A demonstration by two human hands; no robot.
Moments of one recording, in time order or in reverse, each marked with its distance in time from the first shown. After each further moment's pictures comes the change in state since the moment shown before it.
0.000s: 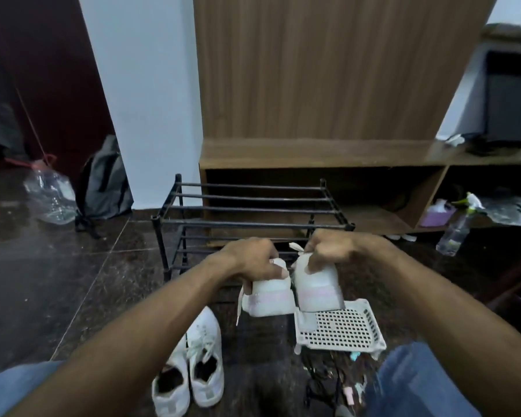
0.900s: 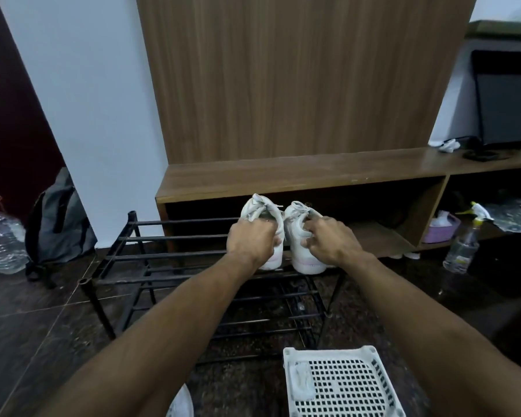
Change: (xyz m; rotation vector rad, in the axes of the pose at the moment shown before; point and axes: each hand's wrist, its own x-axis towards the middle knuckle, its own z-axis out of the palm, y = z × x) left_hand 0.196 0.007 -0.039 0.348 0.592 -0.102; right_hand 0.132 0.110 -0.070 -0.203 0.727 0.043
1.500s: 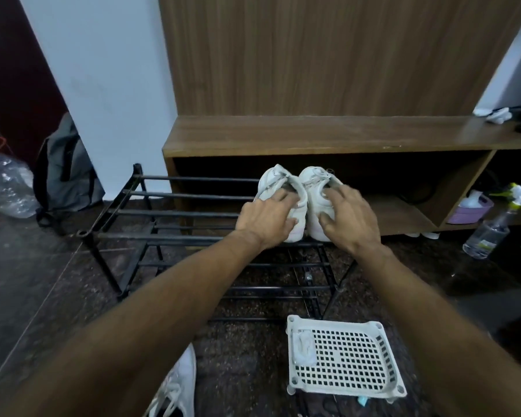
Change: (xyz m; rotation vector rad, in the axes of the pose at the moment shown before) left_hand 0.006 -0.014 0.056 -0.116 -0.073 0.075; right_hand 0.012 0.018 0.059 -0.009 0.212 -0.022
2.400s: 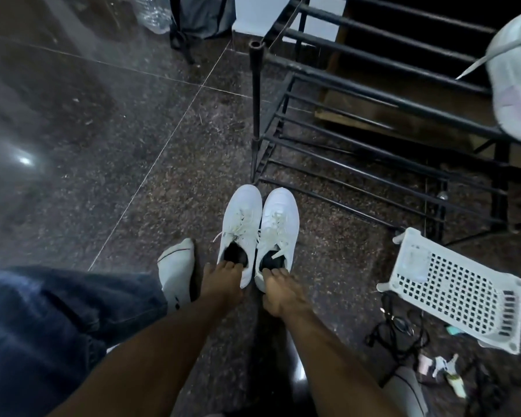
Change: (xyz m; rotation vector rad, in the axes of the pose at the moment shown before) left_hand -0.424 -0.119 0.201 -0.100 -0.786 -0.713; right_hand -0.297 -0.263 0.230 0.044 -1.120 -0.423
